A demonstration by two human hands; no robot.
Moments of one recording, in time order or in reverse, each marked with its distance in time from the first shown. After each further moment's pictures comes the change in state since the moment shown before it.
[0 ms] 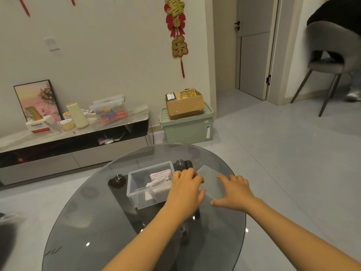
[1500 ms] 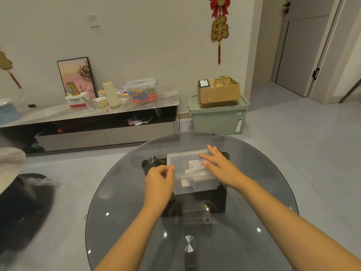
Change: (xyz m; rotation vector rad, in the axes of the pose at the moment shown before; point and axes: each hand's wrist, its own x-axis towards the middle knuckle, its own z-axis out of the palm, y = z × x) left_hand -0.069 -0.124 -0.027 -0.610 0.308 -0.852; right_hand 0.055 -0.131 0.001 0.595 -0.060 -0.388
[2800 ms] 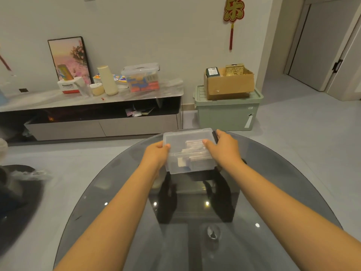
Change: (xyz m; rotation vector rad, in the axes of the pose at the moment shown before) left_hand 0.146 -0.020 0.030 -0.249 -0.180 -0.386; right_hand 0.117 -0.006 0.005 0.026 0.359 0.266
